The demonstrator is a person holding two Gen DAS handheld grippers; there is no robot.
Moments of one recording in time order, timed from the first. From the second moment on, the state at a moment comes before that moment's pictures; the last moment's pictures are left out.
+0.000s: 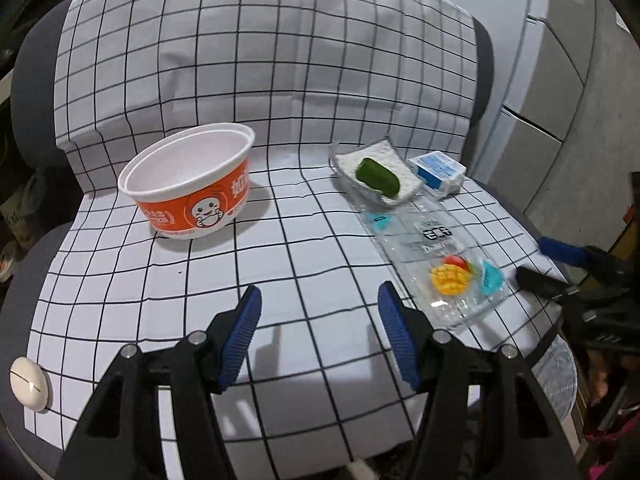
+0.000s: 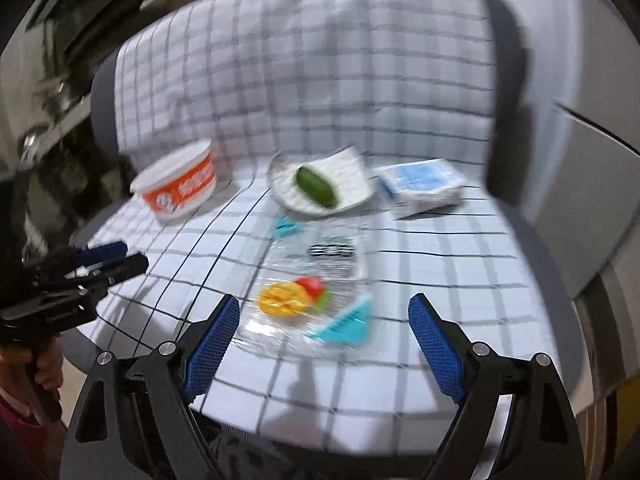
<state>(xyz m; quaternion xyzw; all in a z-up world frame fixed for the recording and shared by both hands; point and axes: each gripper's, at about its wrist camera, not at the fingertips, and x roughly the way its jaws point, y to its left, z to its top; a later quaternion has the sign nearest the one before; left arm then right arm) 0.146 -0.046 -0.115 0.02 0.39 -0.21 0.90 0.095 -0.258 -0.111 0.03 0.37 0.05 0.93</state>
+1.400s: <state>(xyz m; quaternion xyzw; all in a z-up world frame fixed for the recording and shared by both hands) 0.131 -0.042 -0.115 -0.01 0.39 -0.21 0.89 0.117 -0.244 -0.117 0.00 0.42 0.07 0.90</state>
